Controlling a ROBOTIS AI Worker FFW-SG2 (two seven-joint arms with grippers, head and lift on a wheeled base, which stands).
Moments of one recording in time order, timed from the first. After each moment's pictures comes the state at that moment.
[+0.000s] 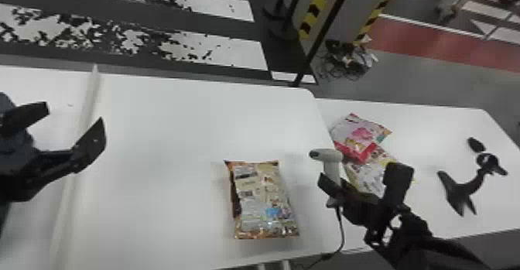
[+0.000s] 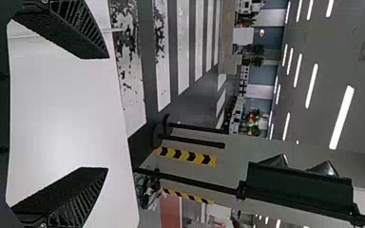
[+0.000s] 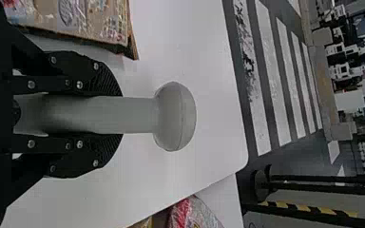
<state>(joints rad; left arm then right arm) 0.42 0.19 -0.02 -2.19 0.21 0.42 -0.28 0.45 -0.17 -0.46 -1.91 -0.27 0.63 0.40</state>
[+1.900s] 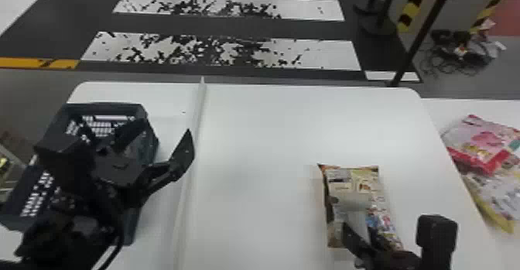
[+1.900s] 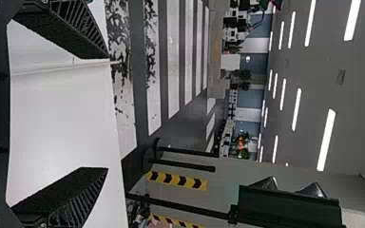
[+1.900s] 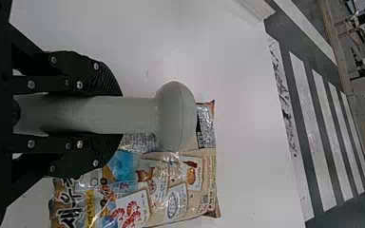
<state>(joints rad) 0.55 0.19 0.03 -2.25 0.21 0.30 -0.20 0.69 -0.02 -0.11 -2.11 -0.14 0.61 0.30</state>
